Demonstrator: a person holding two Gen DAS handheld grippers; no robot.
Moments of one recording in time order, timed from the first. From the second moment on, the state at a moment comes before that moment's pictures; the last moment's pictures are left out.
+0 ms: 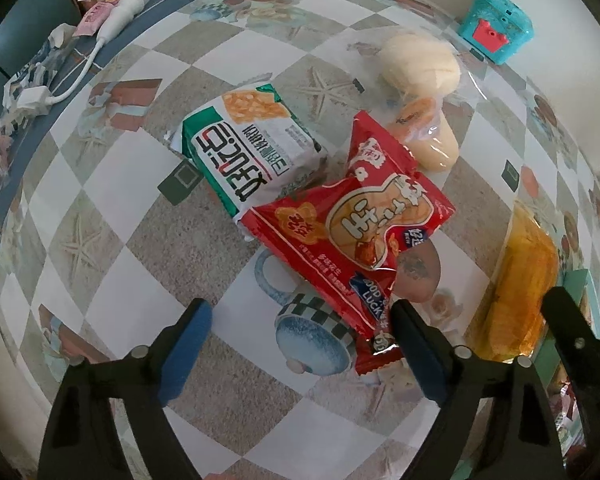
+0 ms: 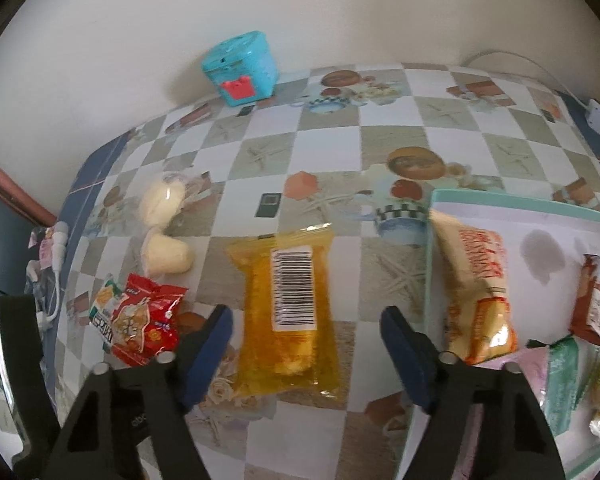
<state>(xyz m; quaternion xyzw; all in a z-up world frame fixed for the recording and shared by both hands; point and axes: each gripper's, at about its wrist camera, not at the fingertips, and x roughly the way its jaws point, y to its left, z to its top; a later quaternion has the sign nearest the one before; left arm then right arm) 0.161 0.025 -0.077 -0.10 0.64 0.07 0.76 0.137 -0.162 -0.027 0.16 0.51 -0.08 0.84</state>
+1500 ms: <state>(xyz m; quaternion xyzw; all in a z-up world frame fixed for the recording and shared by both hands) 0.119 0.001 -0.038 -0.14 0.63 0.01 0.76 0.092 -0.147 -0.035 0.19 0.53 -0.07 0.82</state>
